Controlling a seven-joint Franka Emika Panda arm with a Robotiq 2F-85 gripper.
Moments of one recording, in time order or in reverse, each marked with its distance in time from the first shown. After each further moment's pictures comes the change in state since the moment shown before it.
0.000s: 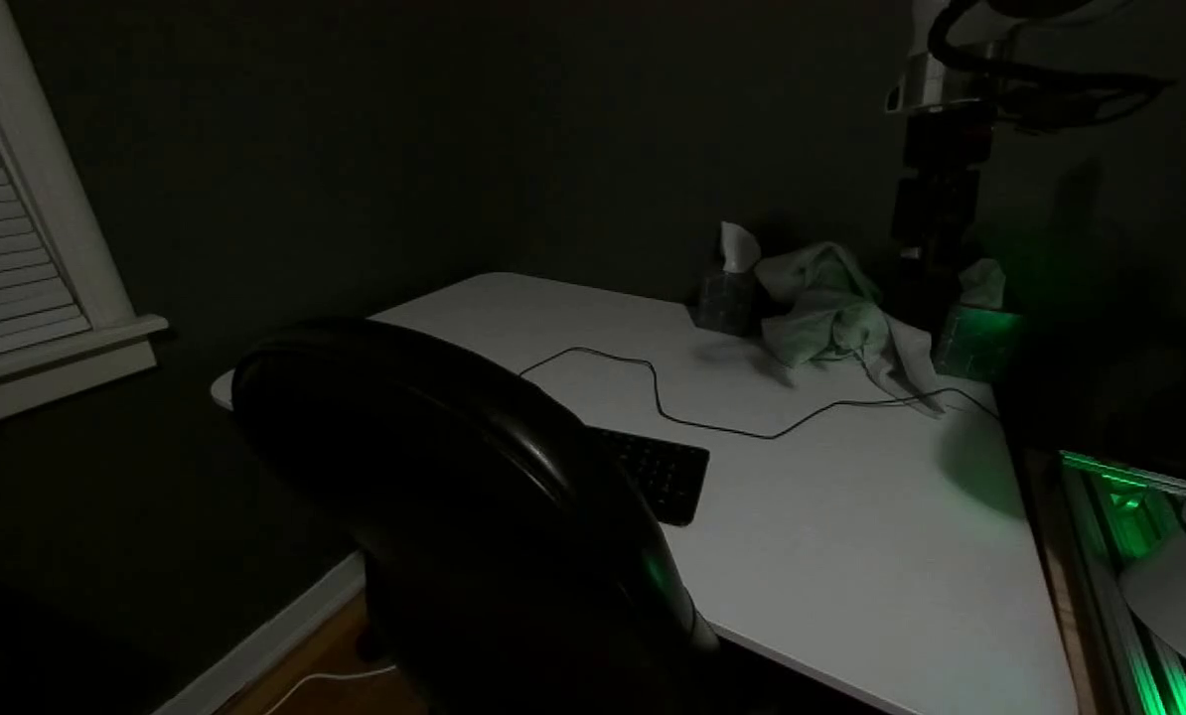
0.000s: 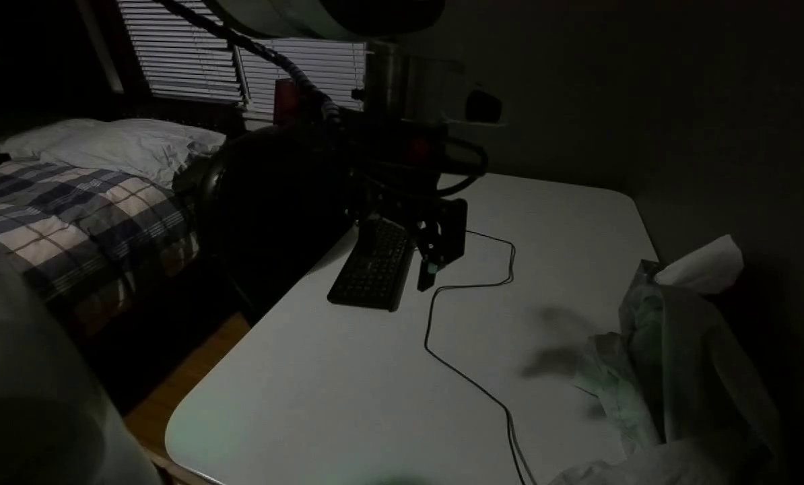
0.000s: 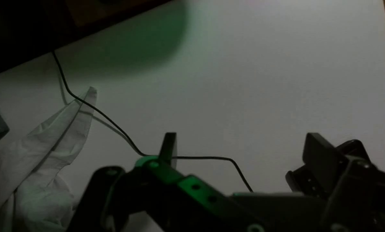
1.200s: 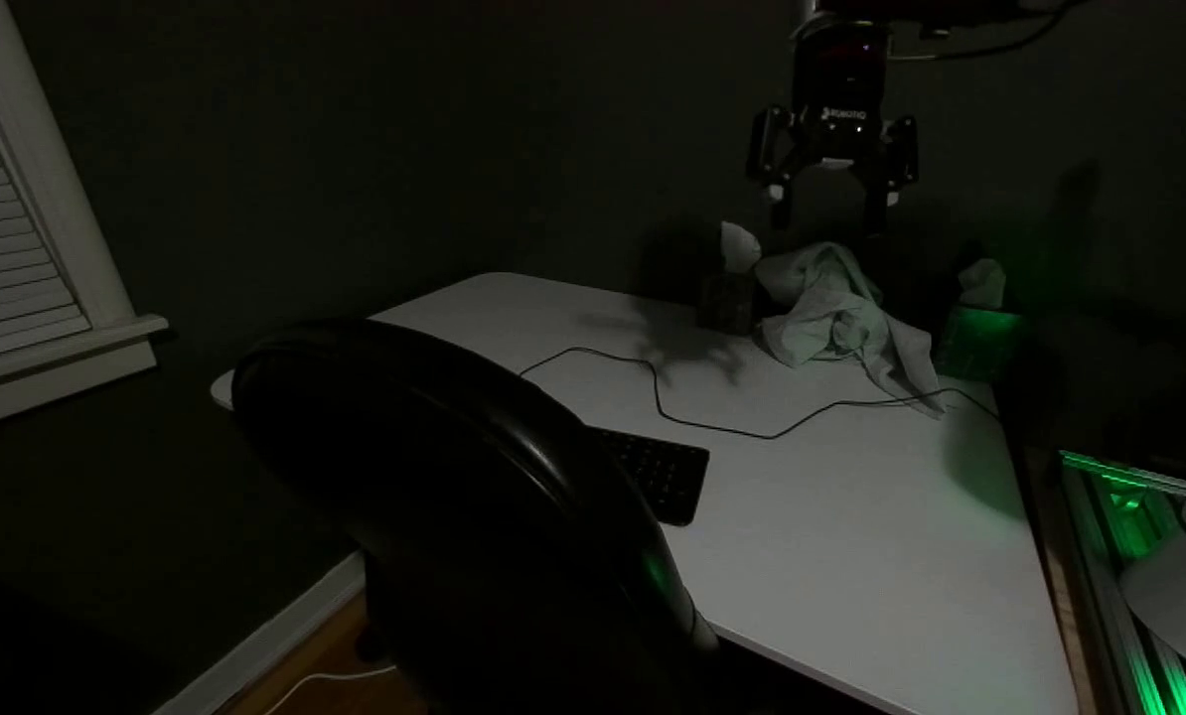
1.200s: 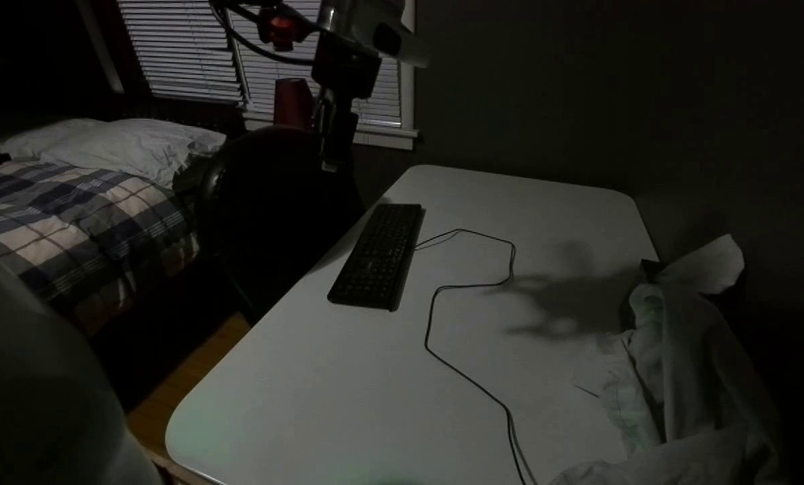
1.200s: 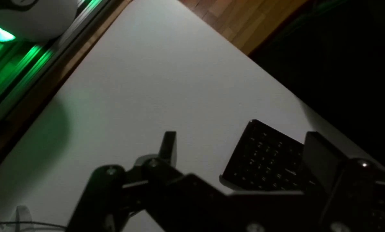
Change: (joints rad) arm 0.079 0.217 0.211 0.312 0.419 -0.196 0.645
